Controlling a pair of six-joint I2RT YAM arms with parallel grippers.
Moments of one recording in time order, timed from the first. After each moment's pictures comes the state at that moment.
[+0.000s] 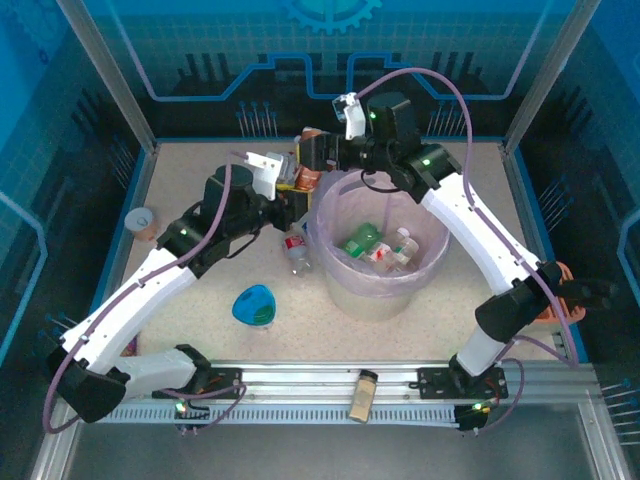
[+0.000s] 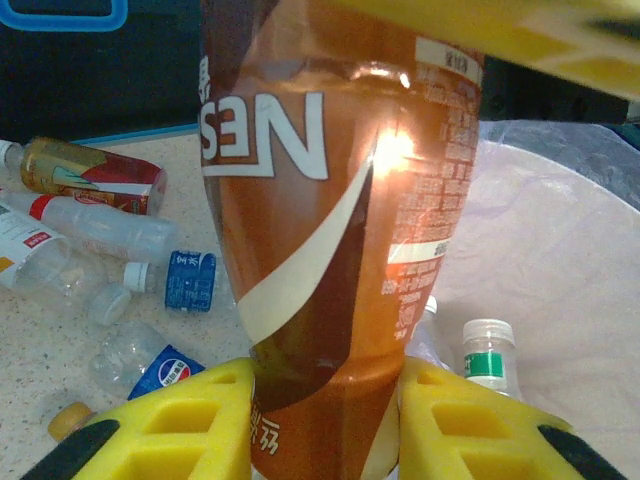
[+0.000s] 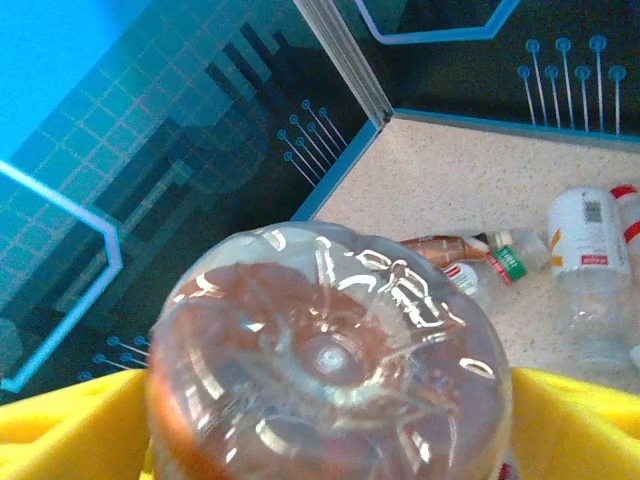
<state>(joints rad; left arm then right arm) -0.57 1.17 1.23 -0.43 0.12 -0.32 0.58 1.67 1.87 -0.60 -0.41 0.43</state>
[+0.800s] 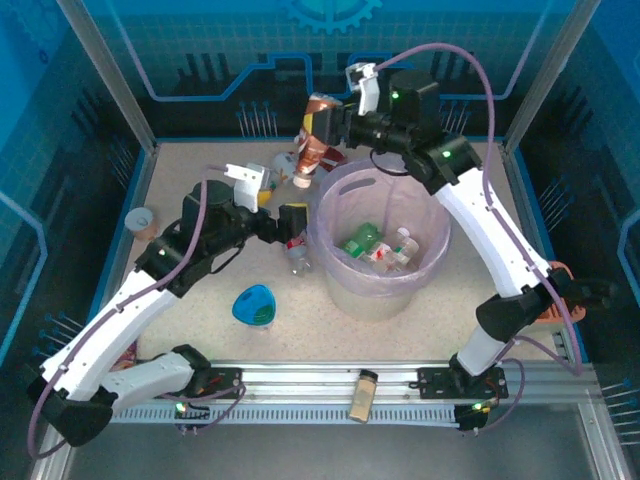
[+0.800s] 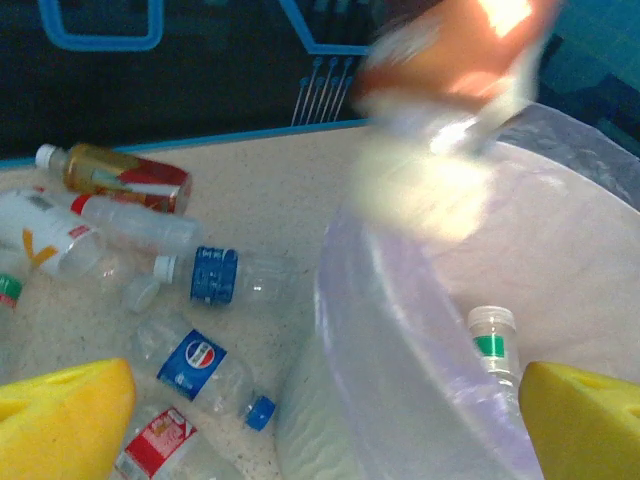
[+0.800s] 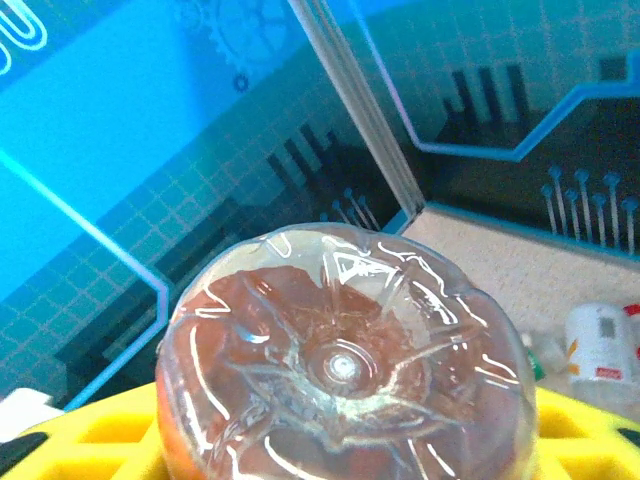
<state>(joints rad) -0.53 1.01 1.12 -0.46 0.09 -0.33 0.54 1.65 2.03 -0.58 -0.43 0.41</state>
